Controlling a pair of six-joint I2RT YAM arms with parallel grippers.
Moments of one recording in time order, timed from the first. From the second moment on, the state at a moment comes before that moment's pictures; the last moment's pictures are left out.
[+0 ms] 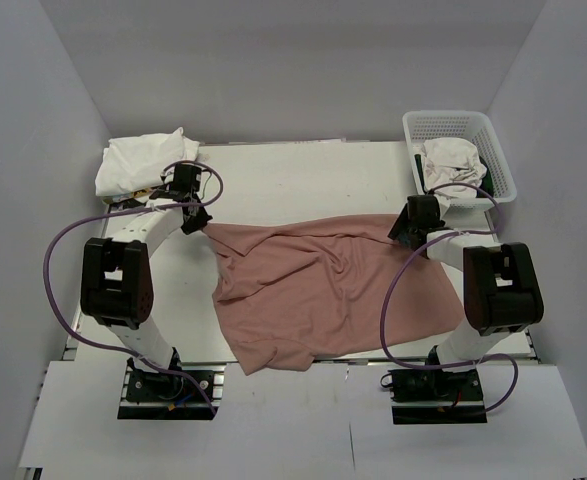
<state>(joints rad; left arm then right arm) -0.14 1.71 1.19 -0.49 -0.24 -0.58 0.15 1.65 0.81 -0.01 0.25 0.52</state>
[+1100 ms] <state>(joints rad) -0.15 1.23 1.19 -0.43 -0.13 -0.54 0.16 0.97 0.79 -0.03 0.27 0.45</state>
